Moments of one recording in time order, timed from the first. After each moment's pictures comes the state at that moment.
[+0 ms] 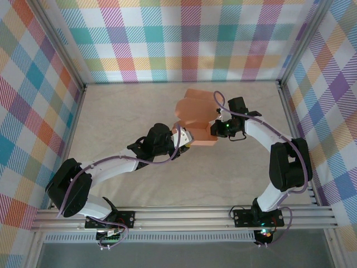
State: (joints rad) left arm -0.76 1.43 0.82 0.10 0.21 0.39; right arm 0.27 1.66 1.15 -0.58 -0.48 0.25
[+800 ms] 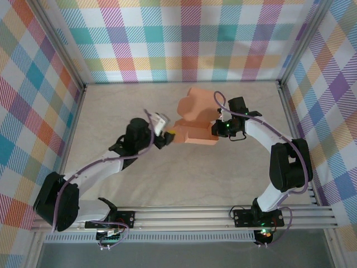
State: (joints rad) left arm -0.51 1.26 0.73 0.18 0.19 0.04; right arm 0.27 1.65 1.15 -0.59 -0.44 0.26
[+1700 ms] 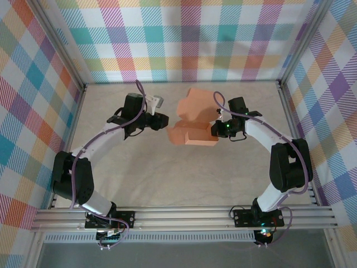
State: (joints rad) left arm -0.36 1.55 1.16 -0.28 0.51 -0.12; right arm 0.27 1.65 1.15 -0.60 -0.47 0.23
